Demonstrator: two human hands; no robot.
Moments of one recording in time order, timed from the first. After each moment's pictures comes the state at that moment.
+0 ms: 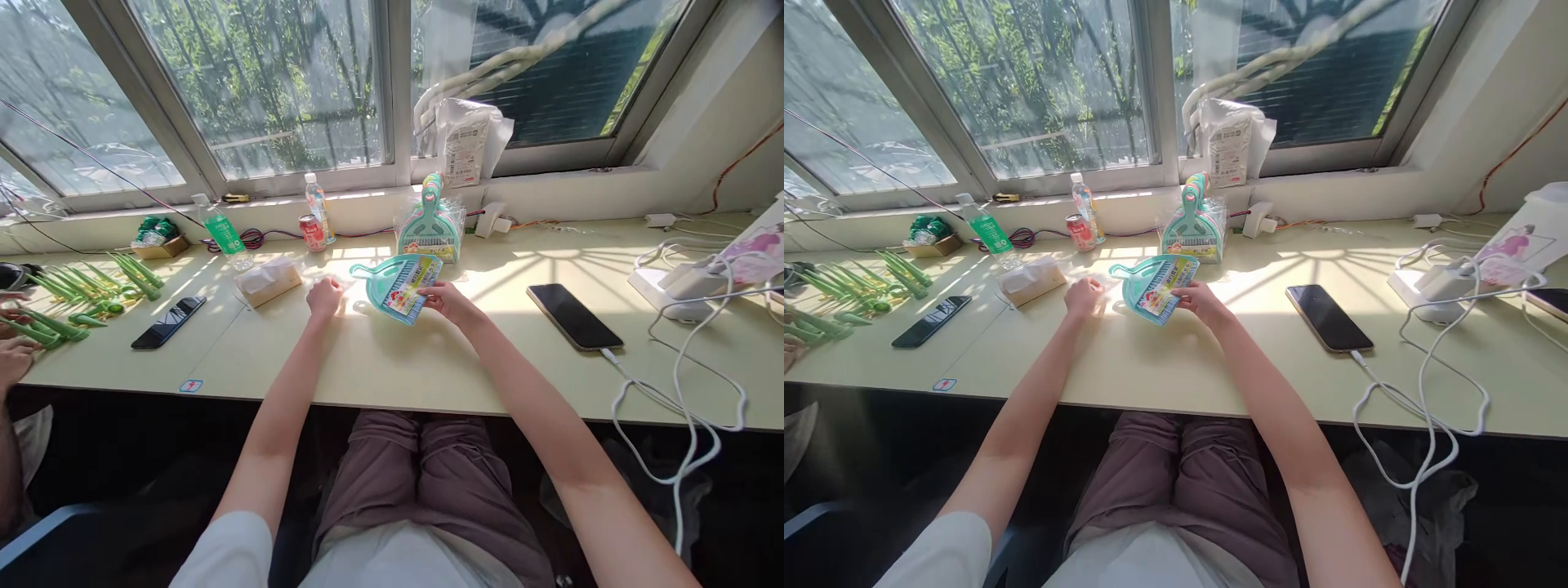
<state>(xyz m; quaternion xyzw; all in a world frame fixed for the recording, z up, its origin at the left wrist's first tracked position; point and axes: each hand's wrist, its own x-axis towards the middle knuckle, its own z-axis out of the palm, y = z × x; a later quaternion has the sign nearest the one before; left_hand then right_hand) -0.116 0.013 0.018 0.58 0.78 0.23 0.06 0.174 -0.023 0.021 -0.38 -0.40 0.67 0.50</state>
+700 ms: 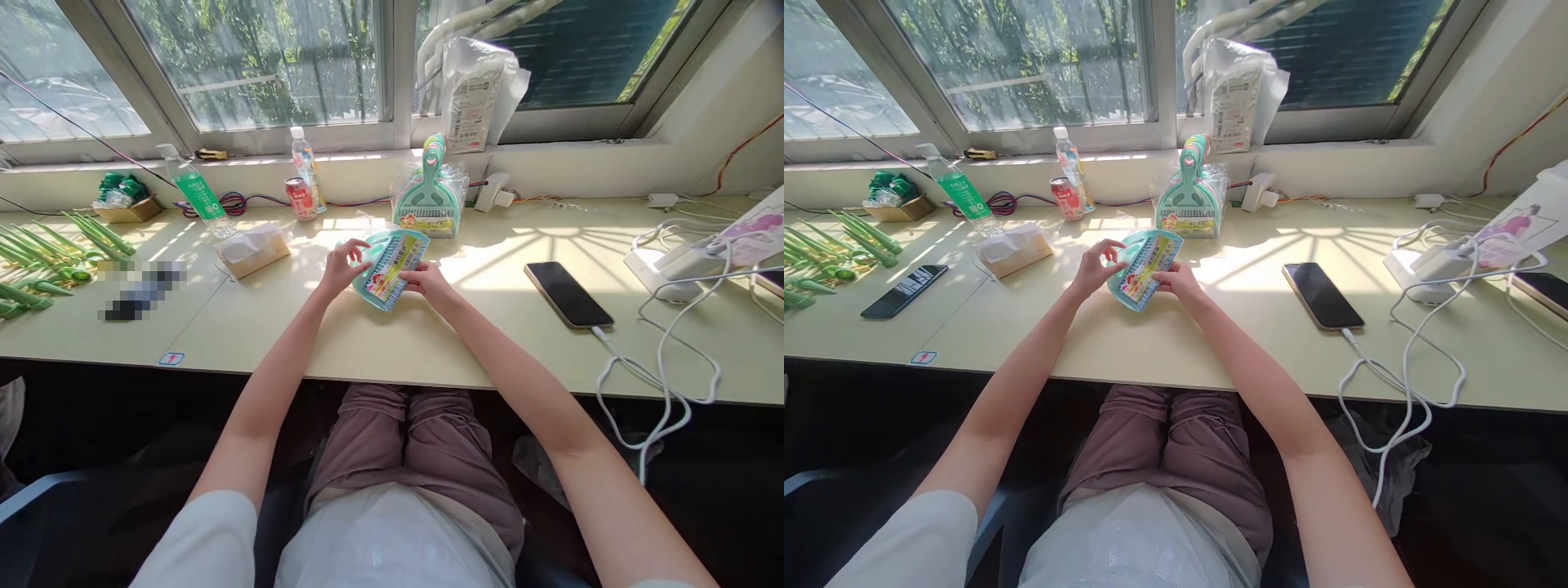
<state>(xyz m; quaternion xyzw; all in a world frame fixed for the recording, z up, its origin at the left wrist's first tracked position) -0.070 -0.007 0.024 0.74 0.49 0.43 0.19 0.147 -0.034 0.007 -0.38 -0.44 0.64 0.51</state>
